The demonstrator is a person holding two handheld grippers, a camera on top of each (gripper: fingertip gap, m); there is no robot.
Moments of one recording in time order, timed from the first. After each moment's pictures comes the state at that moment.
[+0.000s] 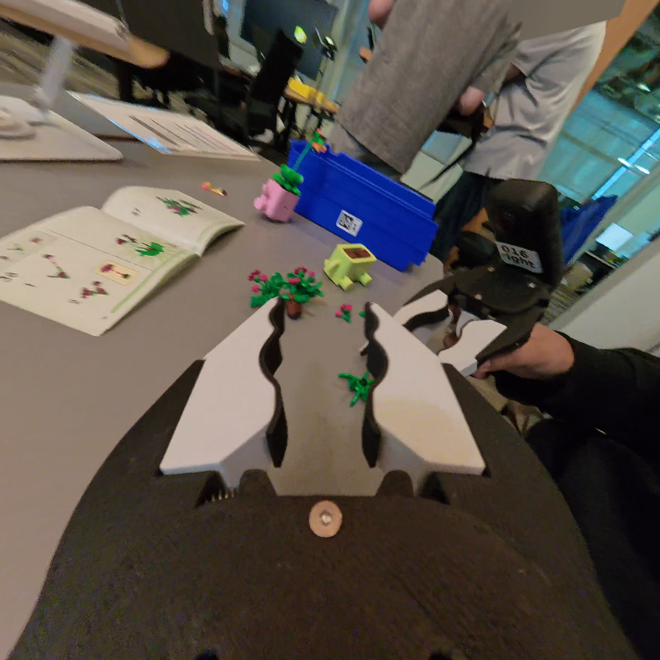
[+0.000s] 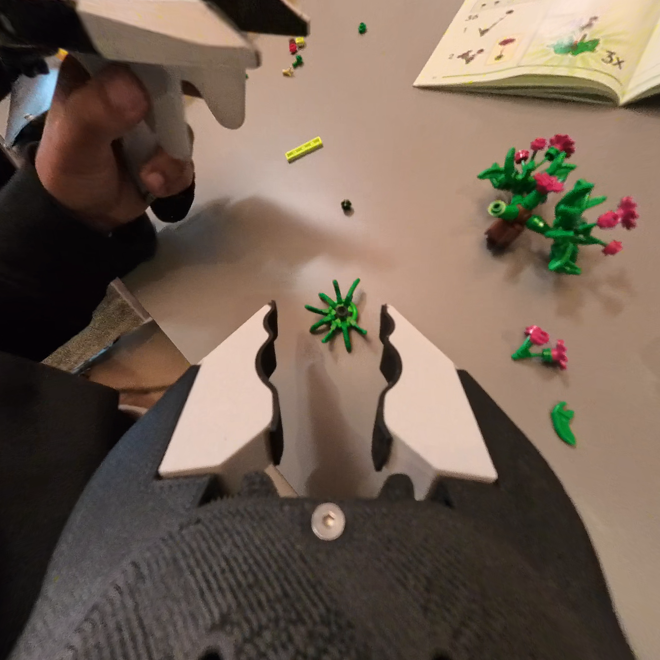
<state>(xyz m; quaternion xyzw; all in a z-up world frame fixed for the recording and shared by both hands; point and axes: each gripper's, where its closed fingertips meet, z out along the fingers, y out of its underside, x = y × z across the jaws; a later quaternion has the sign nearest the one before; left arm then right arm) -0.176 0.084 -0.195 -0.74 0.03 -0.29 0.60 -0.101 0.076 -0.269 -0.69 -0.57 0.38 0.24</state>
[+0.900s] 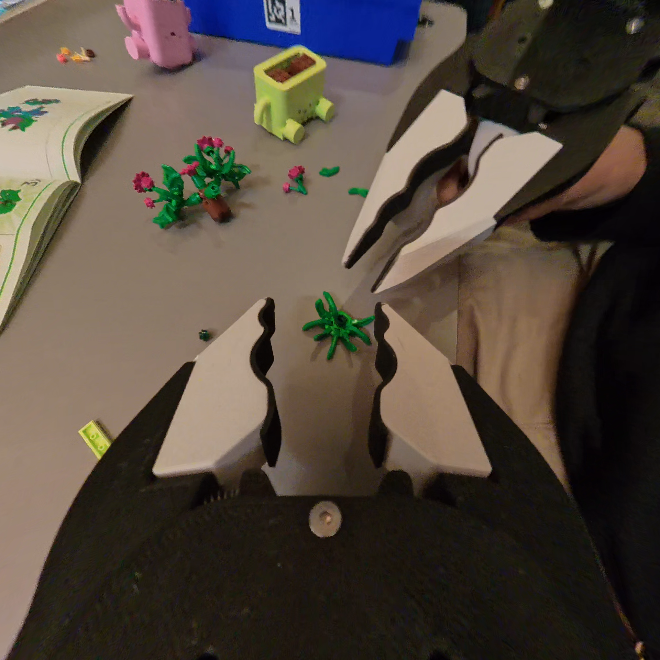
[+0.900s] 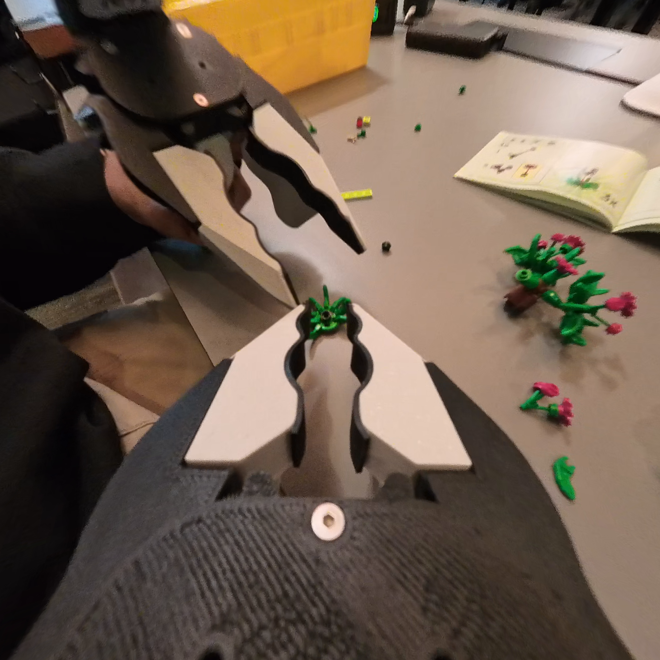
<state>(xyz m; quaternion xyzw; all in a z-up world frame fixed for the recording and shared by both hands) -0.113 0.055 -0.263 -0.84 0.24 -0.16 0.46 -0.101 0.054 -0.255 -0.57 -0.63 0.42 0.33</state>
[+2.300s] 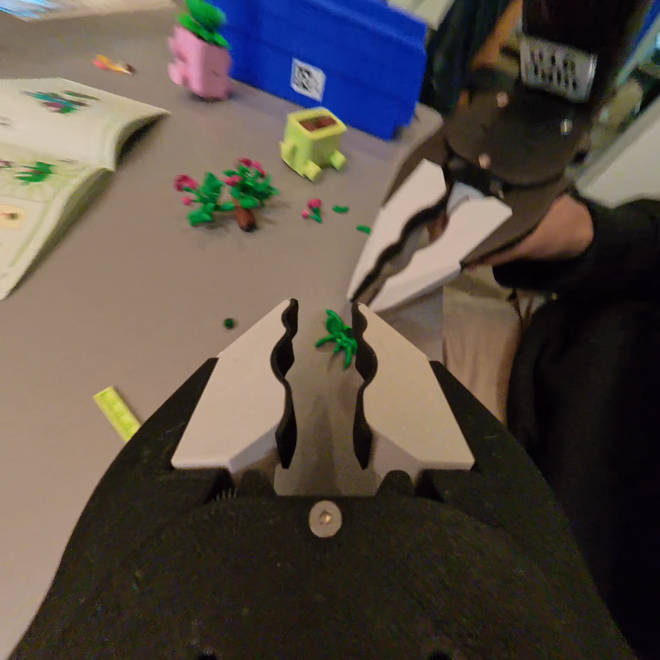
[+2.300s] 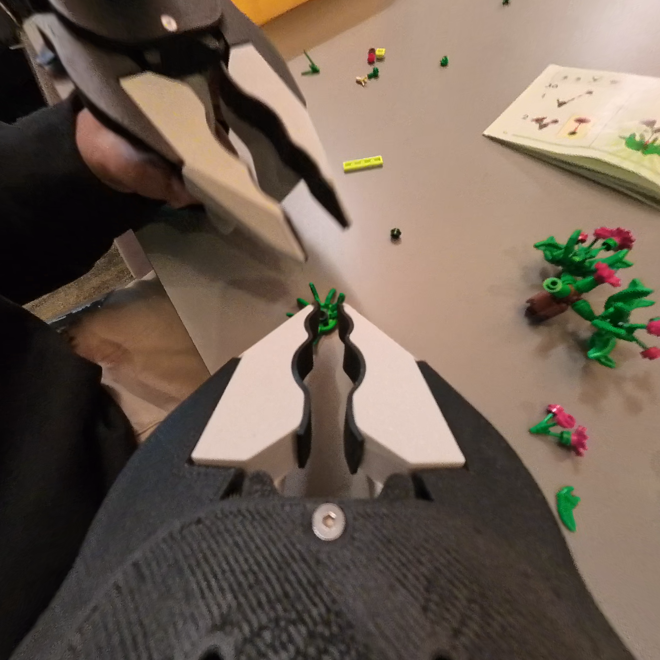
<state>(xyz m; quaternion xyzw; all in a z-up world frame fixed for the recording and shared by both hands) -0.136 0.055 -0.243 -0.82 0.16 -0.25 0.49 -0.115 0.052 -0.265 -0.60 -0.66 0.37 0.26</state>
